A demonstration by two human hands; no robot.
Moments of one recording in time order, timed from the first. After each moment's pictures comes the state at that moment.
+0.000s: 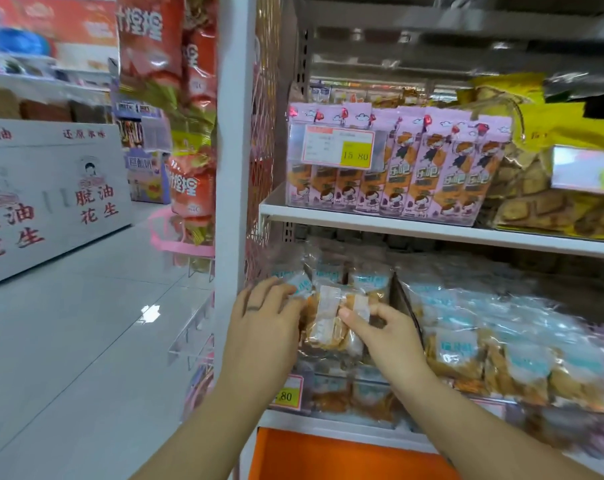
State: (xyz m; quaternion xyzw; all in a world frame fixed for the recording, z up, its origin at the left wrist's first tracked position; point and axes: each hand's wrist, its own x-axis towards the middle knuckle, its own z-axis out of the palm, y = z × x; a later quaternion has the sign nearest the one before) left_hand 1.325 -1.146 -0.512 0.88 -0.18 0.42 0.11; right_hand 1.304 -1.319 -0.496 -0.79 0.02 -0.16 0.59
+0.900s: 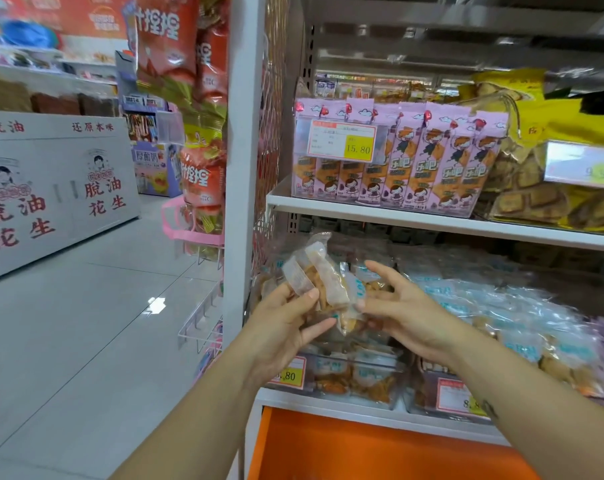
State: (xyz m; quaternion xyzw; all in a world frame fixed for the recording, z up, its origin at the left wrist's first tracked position) left_hand 1.295 -1.157 -0.479 0.44 -0.10 -0.15 0.88; right_hand 1.295 -1.341 -0.456 -0.68 -0.05 0.07 0.73
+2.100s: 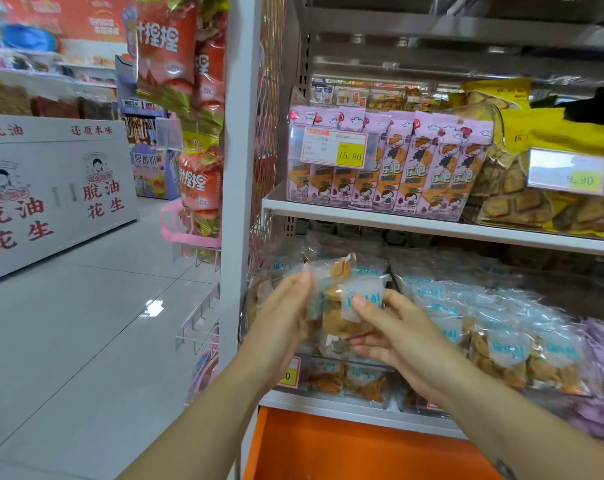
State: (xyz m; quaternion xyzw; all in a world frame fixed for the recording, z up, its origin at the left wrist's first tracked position) left_hand 1.280 -1.163 -0.480 0.59 -0.20 -0.03 0.78; right_hand 1.251 -1.329 -0.459 -0.72 -0.01 0.00 0.69
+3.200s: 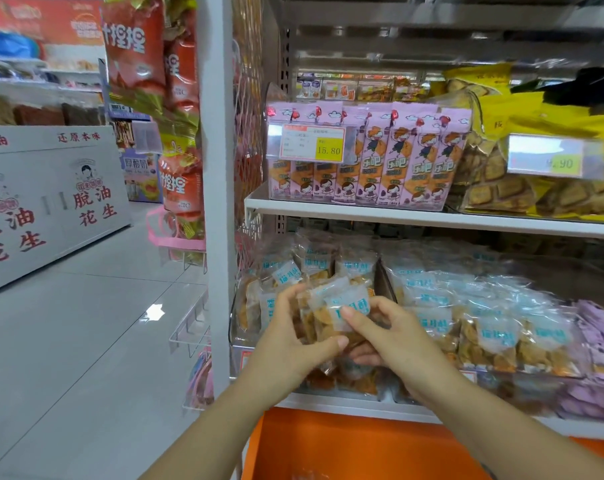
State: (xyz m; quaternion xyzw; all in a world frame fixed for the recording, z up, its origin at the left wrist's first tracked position) left_hand 1.271 -1.173 -0.499 0.75 -0.20 0.02 0.63; right_hand 1.247 -1.335 -0.472 -0.78 -0.01 -0.04 0.63
